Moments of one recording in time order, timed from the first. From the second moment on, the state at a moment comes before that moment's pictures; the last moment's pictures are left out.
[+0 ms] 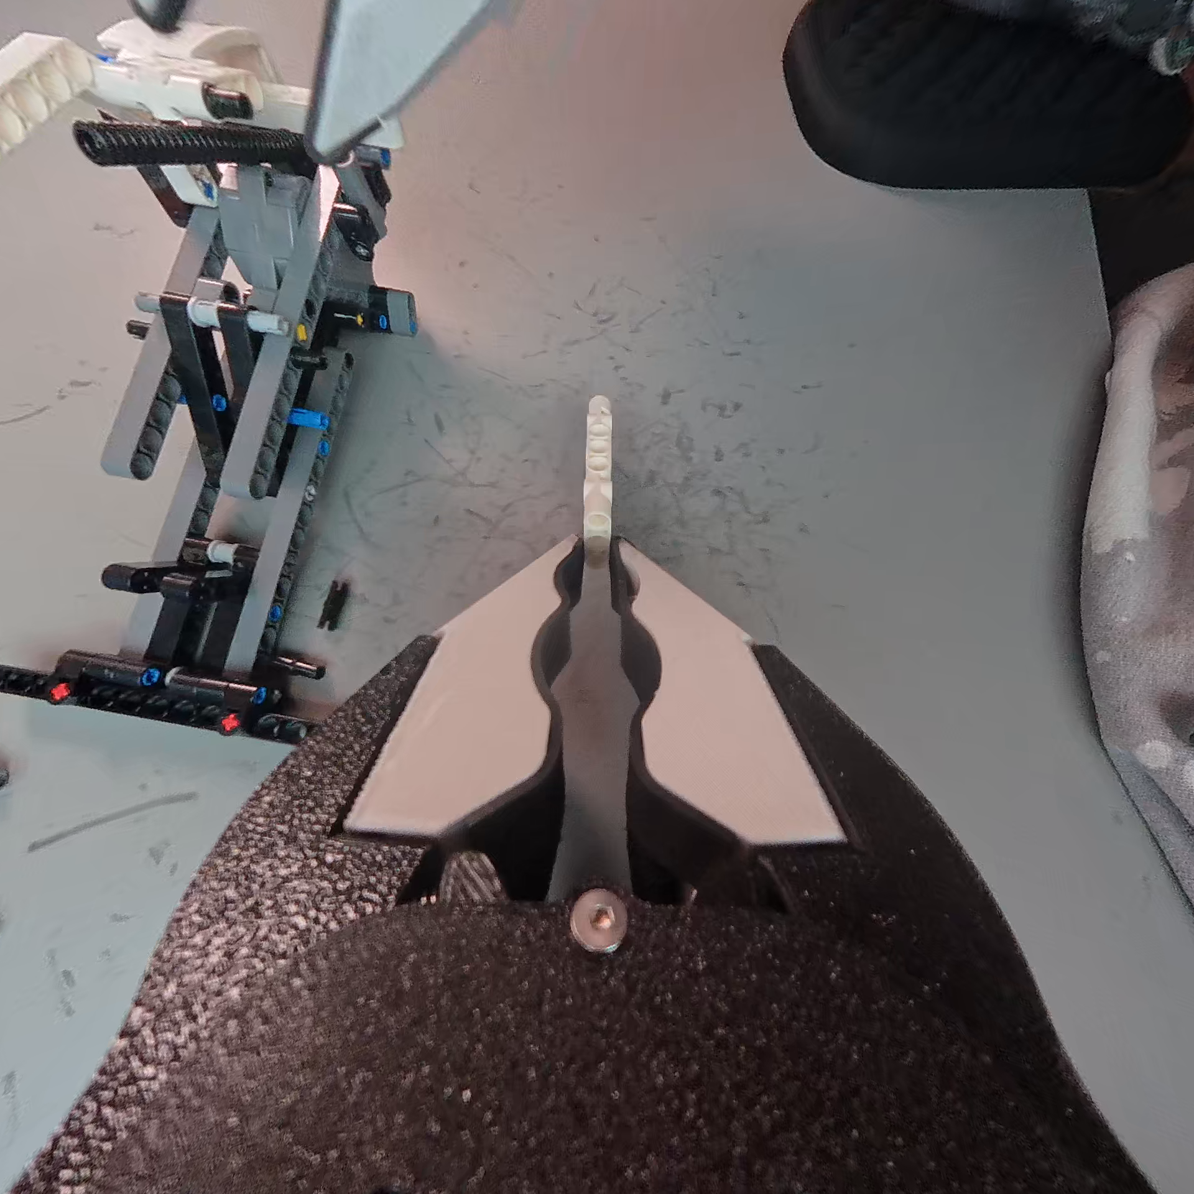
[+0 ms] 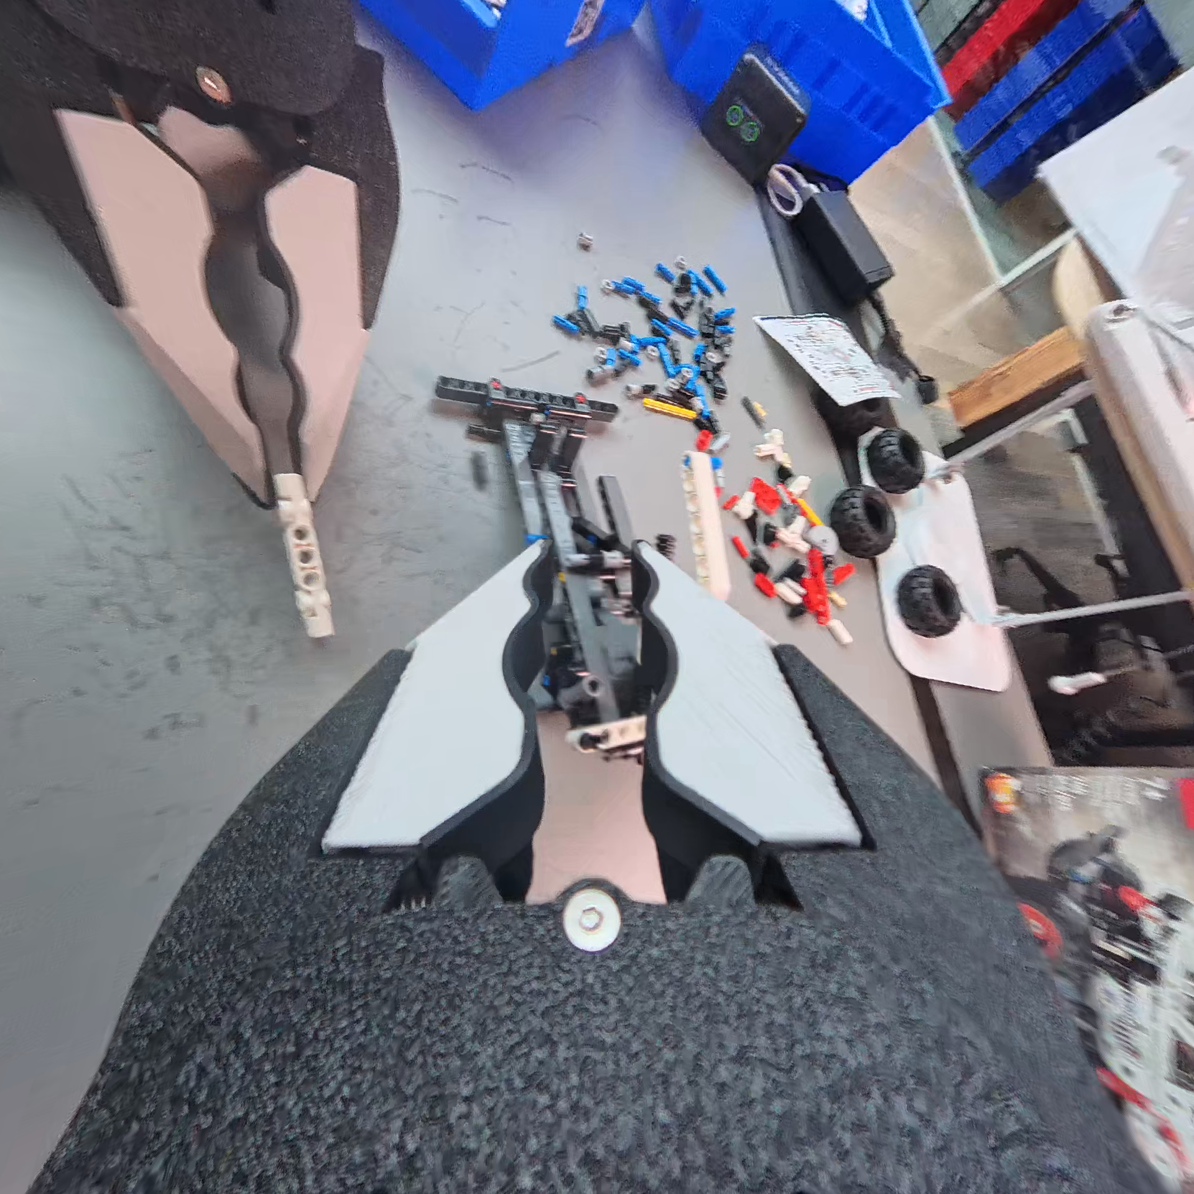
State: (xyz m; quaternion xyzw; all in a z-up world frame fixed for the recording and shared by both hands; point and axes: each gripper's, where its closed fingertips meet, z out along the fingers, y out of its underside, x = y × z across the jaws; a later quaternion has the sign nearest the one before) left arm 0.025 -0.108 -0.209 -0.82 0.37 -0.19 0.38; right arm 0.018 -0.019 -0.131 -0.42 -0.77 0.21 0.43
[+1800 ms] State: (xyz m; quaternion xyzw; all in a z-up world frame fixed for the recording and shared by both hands) left arm -0.061 -0.060 -0.226 -0.90 0.21 -0.12 0.37; right arm 0.034 -0.075 -0.213 -0.43 -0.82 0.29 0.23
